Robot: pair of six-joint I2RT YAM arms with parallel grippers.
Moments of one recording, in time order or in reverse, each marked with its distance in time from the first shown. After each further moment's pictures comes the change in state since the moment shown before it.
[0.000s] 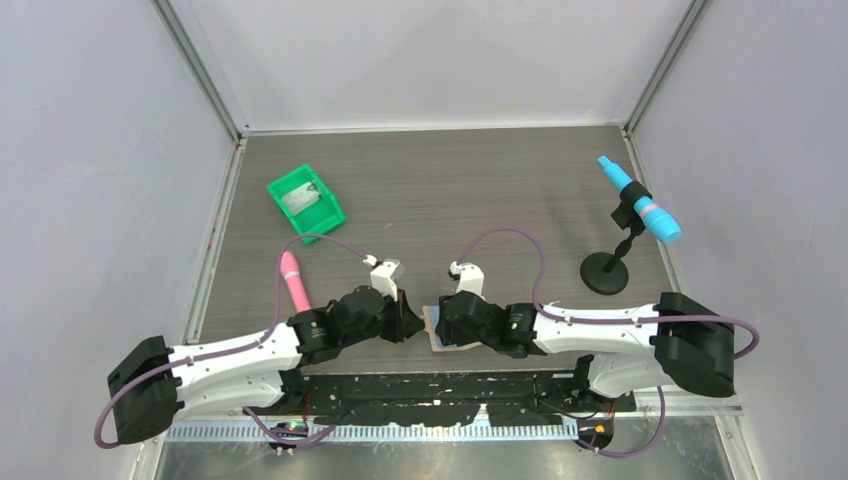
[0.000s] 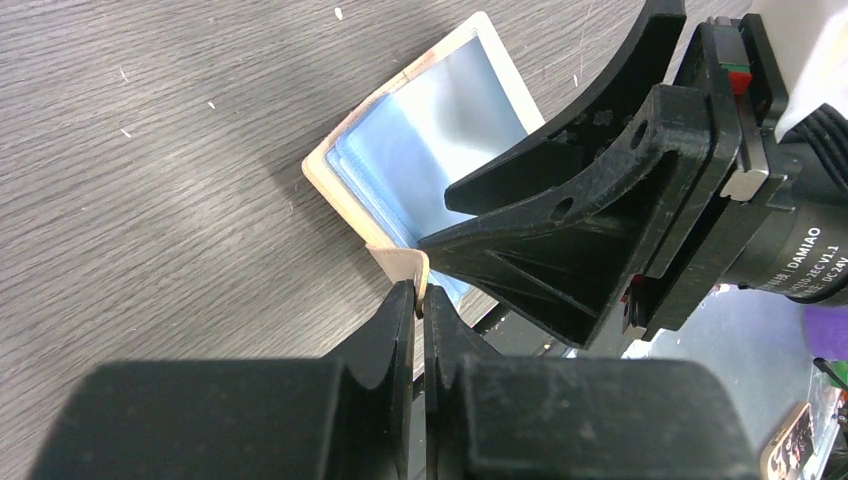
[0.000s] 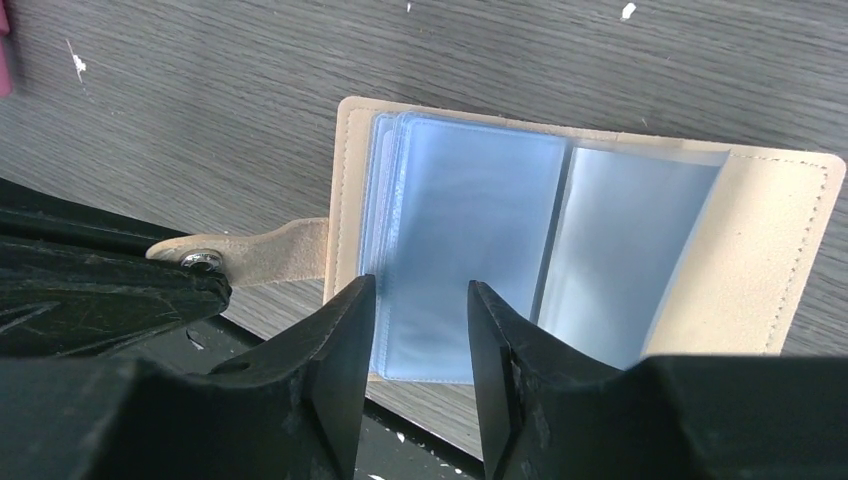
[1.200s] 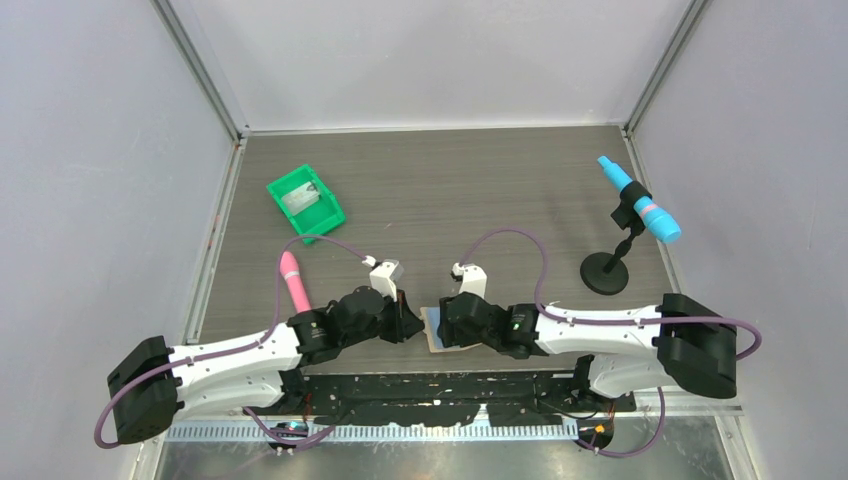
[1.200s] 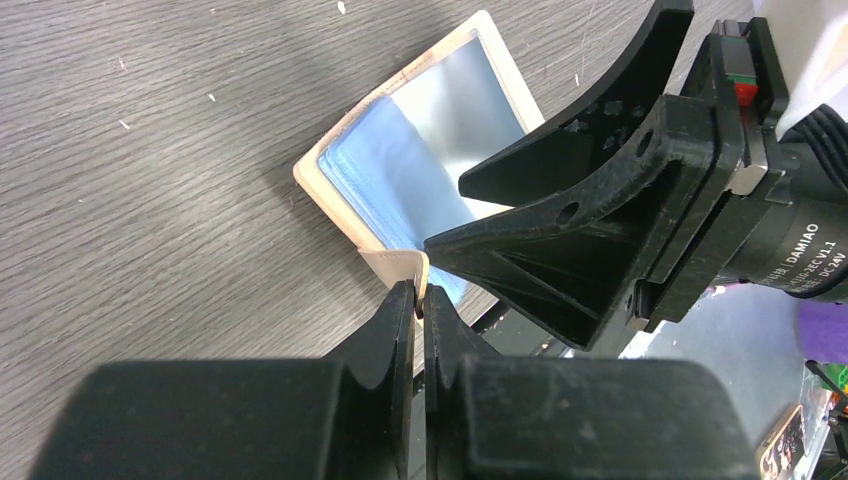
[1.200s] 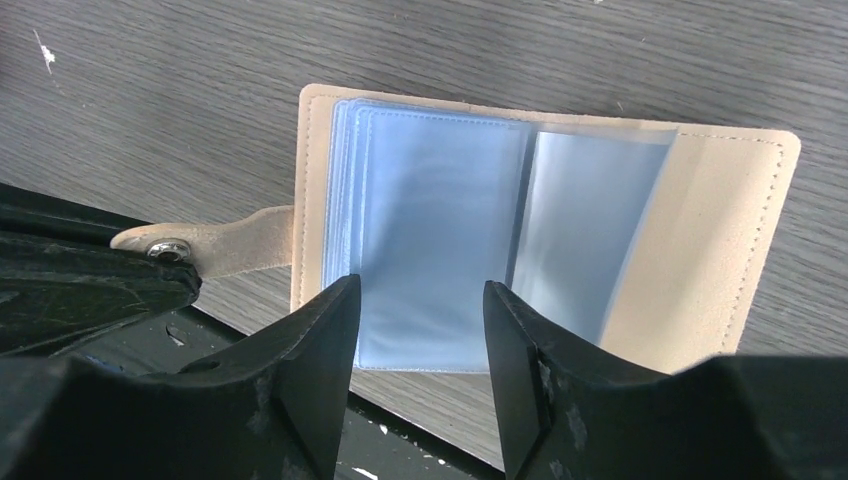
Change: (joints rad) left arm 0.000 -0.002 -0.007 0.001 0.000 -0.018; right arm 0.000 -0.019 -0.011 -0.027 0.008 0.004
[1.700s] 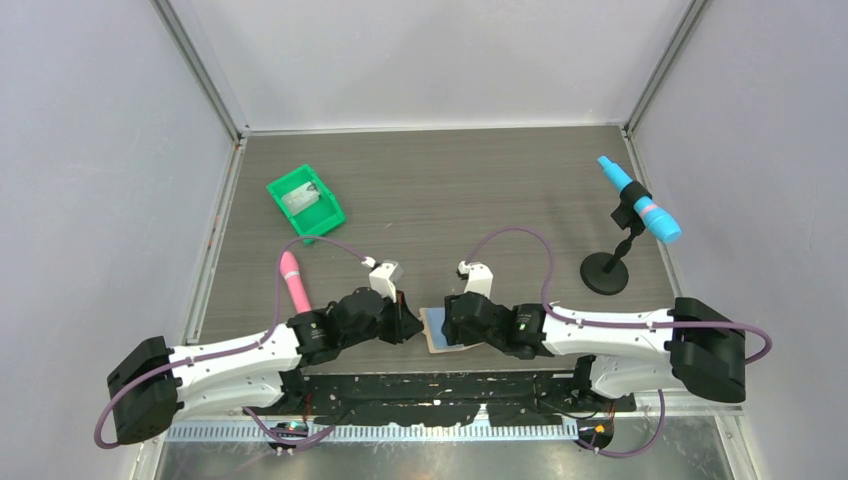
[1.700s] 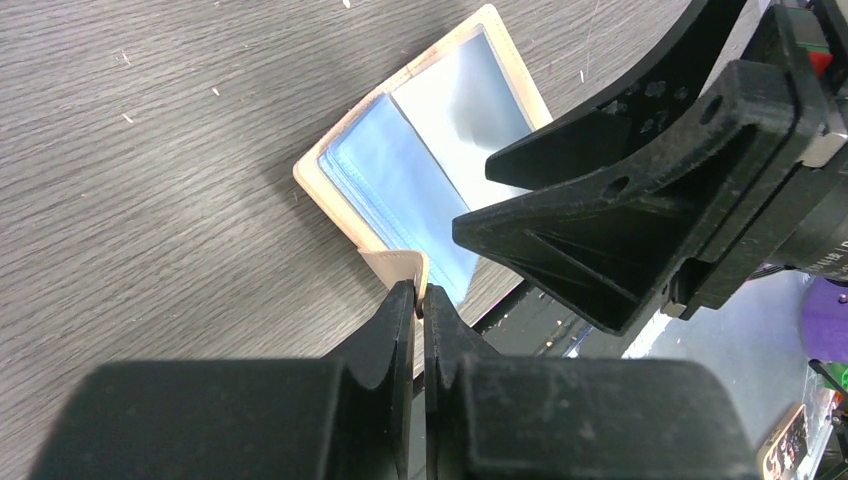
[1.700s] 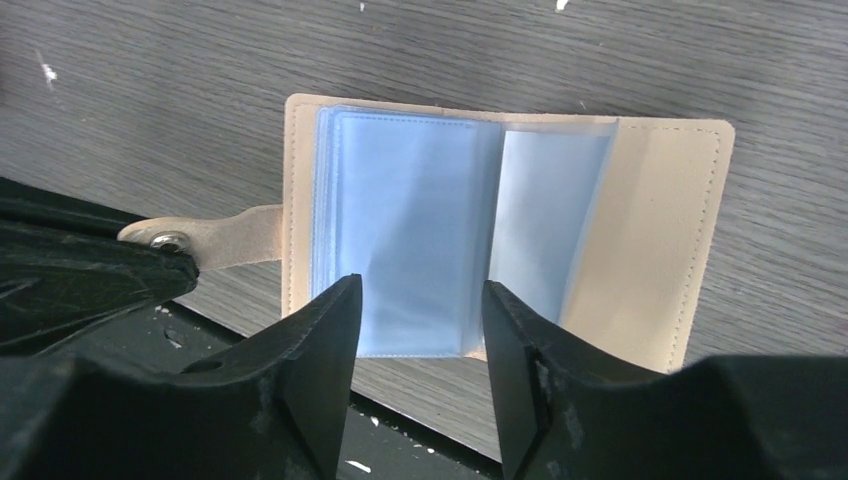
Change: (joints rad) left arm 0.000 -0.003 -0.011 0.003 0.000 0.000; right arm 0.000 -0.040 0.000 -0.053 0.037 0.014
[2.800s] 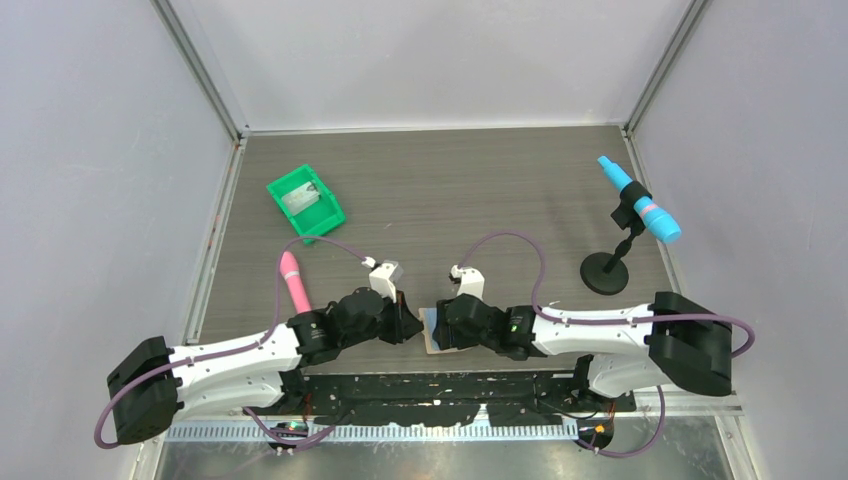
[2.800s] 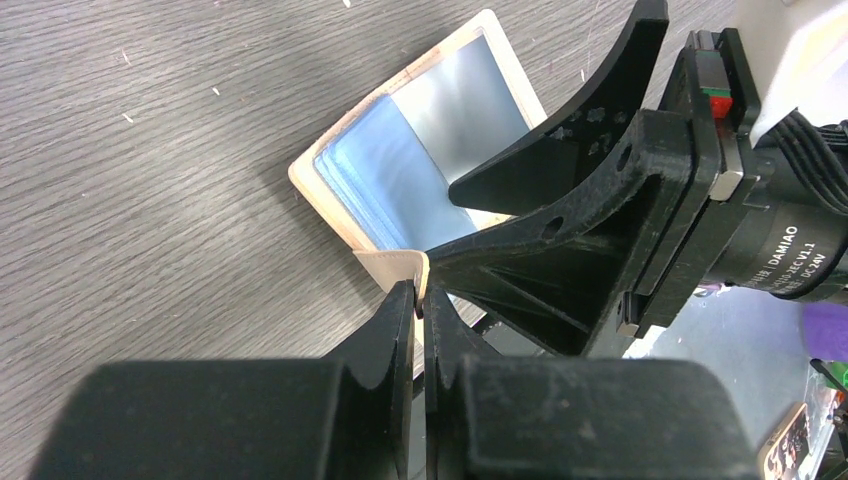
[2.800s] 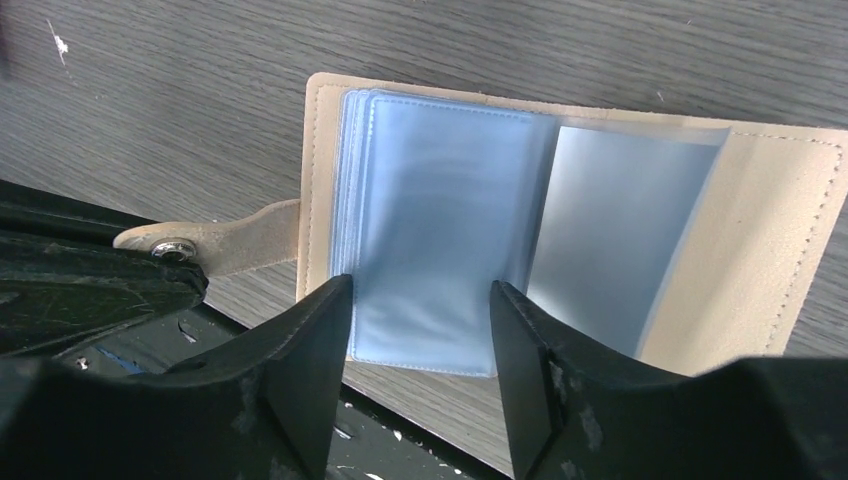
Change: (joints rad) left arm 0.000 0.000 0.000 0.002 0.001 0.000; right arm 0.001 0.071 -0.024 0.120 -0.073 0.004
